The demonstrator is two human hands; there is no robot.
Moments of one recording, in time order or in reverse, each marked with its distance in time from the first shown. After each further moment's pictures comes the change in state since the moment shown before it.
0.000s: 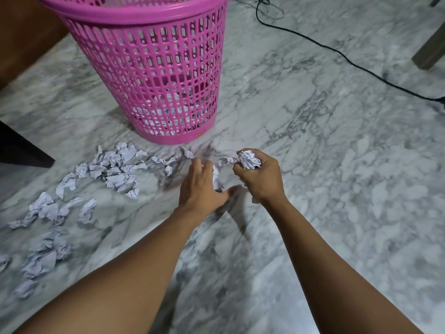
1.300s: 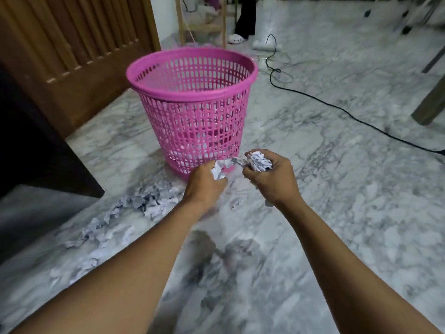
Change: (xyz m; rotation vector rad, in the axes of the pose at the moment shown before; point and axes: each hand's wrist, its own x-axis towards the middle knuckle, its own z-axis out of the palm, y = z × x) left_hand 0.023 0.011 -0.122 -0.588 0.135 -0.058; right_hand -0.008 -0.111 0.010 -0.028 -0.092 -0.246
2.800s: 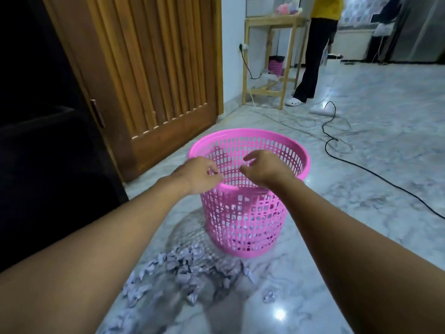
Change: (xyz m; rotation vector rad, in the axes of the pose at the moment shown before) left_hand 0.136 0.076 -0.175 0.547 -0.036 -0.092; right_hand 0.187 -0.139 0.080 -0.708 -0.373 -0.089
